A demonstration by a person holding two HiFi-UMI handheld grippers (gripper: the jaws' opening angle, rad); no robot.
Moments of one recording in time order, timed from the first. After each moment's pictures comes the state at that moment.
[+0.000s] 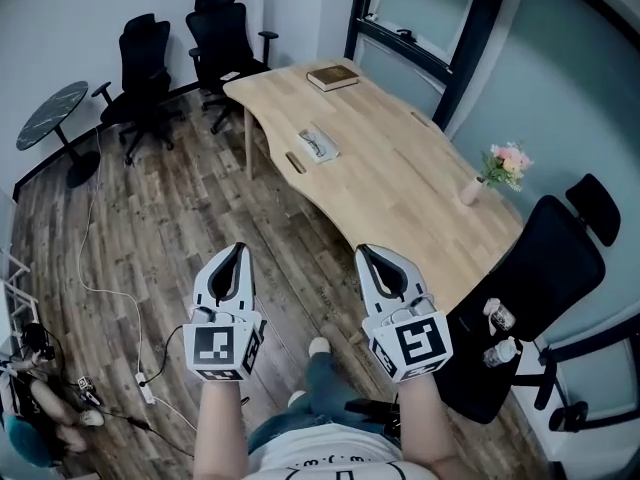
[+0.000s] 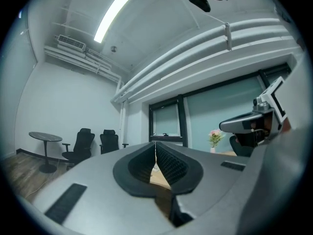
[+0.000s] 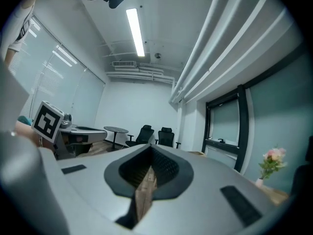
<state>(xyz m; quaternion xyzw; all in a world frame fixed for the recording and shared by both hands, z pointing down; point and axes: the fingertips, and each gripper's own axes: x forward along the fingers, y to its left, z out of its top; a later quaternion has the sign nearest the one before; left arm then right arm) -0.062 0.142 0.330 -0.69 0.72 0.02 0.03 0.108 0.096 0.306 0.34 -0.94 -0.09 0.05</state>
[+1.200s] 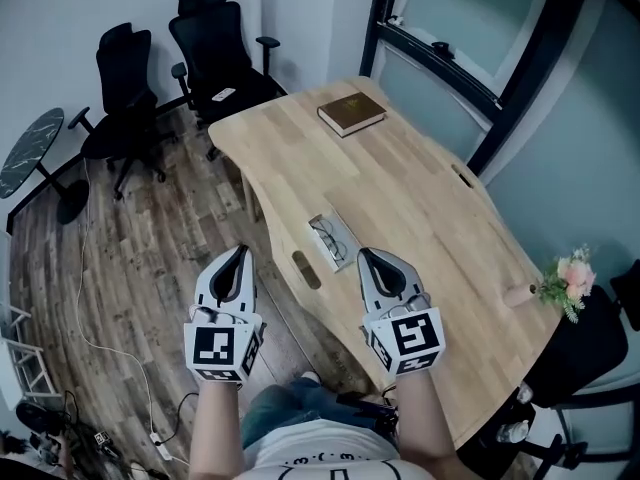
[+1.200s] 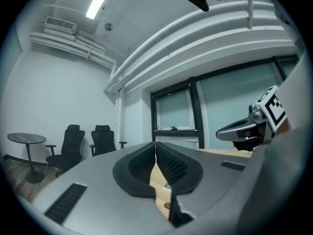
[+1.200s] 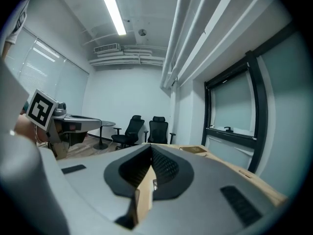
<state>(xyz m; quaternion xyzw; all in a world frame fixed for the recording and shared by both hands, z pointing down) -0.218 -0.249 0.347 -0.70 0.71 -0.02 0.01 -0.044 -0.309 0.356 0.36 -0.93 -0.03 0.09</state>
